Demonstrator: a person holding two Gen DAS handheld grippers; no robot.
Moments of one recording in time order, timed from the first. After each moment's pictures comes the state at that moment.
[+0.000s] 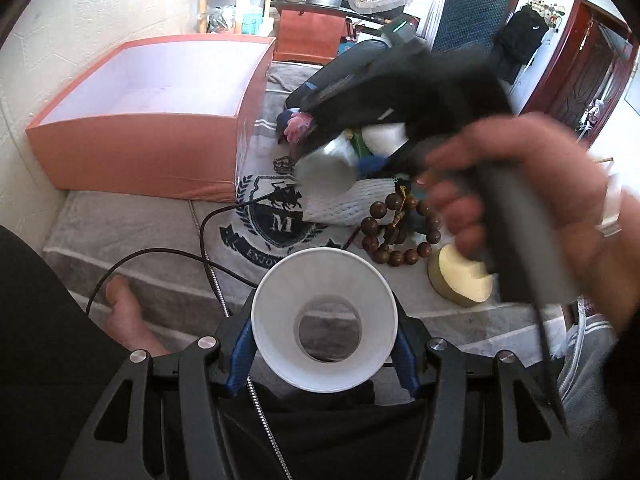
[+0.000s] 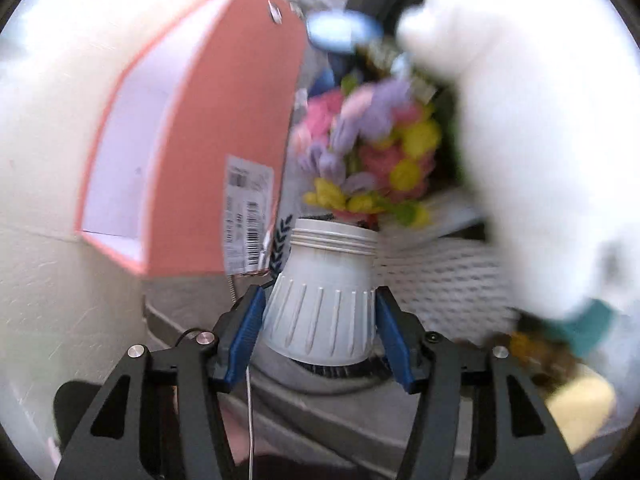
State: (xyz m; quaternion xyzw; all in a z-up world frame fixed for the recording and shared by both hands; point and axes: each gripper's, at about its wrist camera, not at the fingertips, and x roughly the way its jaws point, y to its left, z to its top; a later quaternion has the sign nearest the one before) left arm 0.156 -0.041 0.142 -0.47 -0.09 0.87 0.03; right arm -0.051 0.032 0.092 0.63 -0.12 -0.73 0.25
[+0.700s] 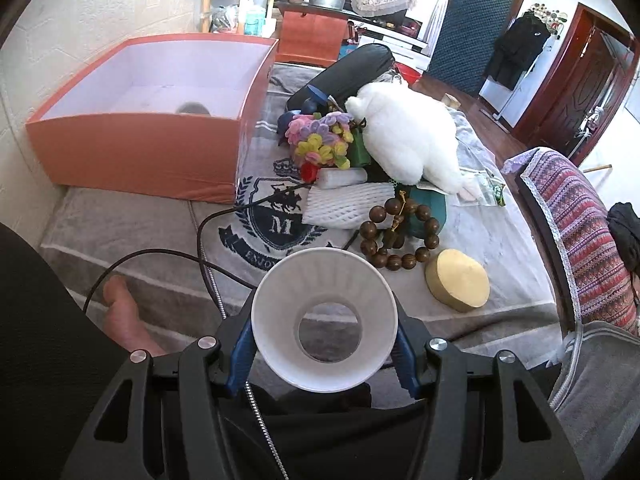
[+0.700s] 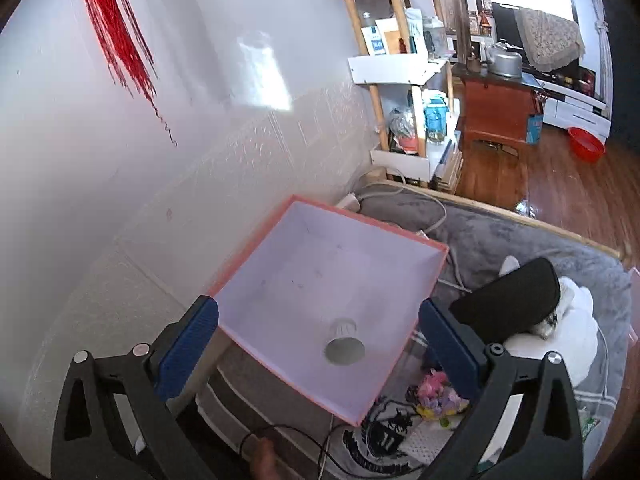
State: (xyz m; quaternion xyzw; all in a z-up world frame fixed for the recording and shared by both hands) left arm 0.159 -0.043 0.145 -0.47 -0.10 0.88 0.03; right arm -0.022 -0.102 0.346 0.40 0.02 -0.84 0.36
